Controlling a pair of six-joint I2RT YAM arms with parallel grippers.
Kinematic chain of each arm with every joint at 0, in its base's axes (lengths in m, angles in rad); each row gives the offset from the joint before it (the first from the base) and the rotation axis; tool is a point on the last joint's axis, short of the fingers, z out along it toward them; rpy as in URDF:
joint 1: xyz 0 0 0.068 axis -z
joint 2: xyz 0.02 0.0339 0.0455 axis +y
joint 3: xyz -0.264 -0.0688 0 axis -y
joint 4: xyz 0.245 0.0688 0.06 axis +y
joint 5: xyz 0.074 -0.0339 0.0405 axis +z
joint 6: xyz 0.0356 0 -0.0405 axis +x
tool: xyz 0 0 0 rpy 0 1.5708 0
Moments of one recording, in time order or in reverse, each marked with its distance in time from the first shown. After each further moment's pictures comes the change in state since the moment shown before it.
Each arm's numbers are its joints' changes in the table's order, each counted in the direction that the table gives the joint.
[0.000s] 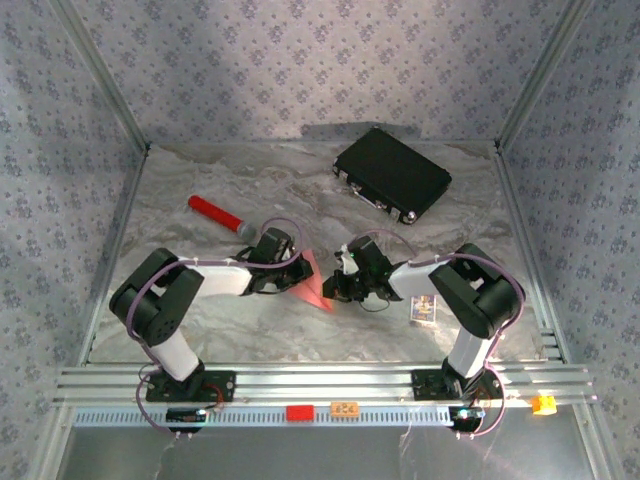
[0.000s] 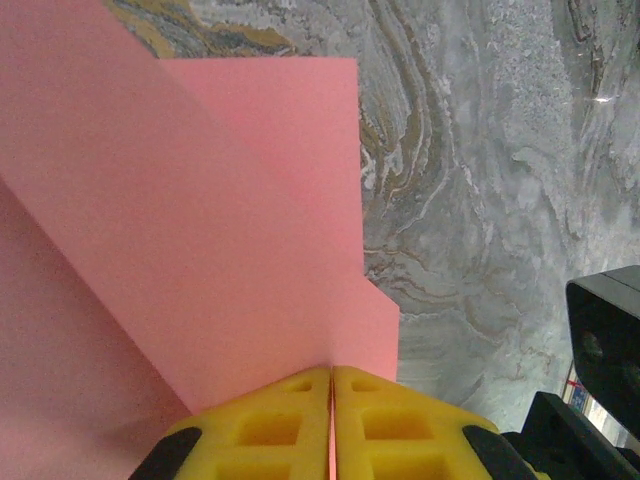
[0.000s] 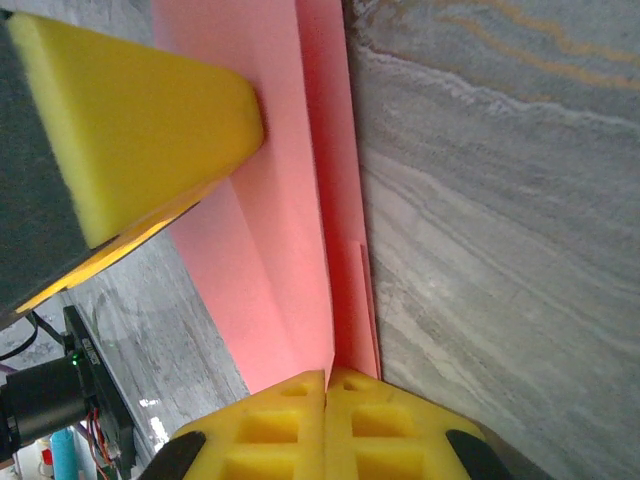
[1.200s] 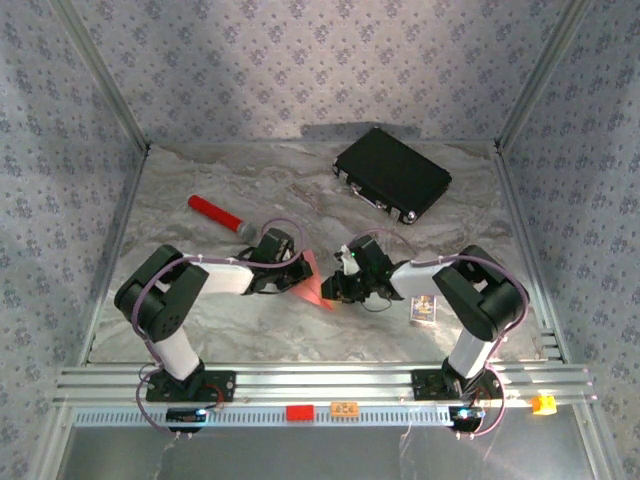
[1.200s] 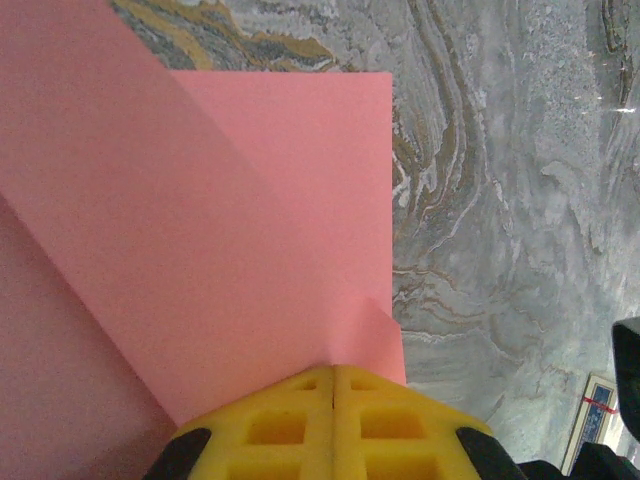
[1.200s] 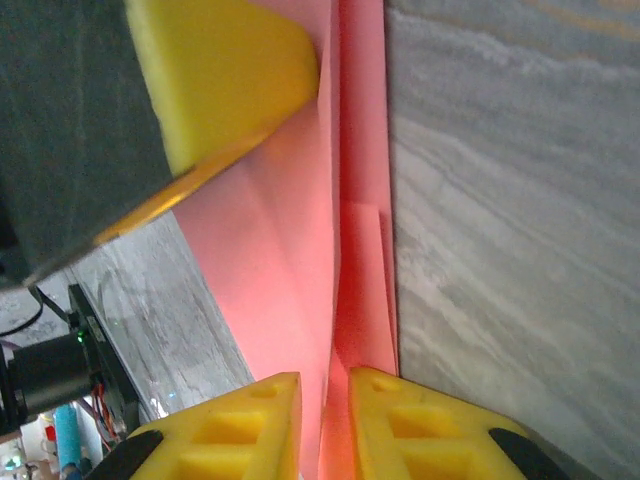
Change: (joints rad) left arm -0.009 0.035 0.004 -0.013 0.011 -0.008; right arm 0.001 -0.031 -0.003 0.053 0.030 -0.038
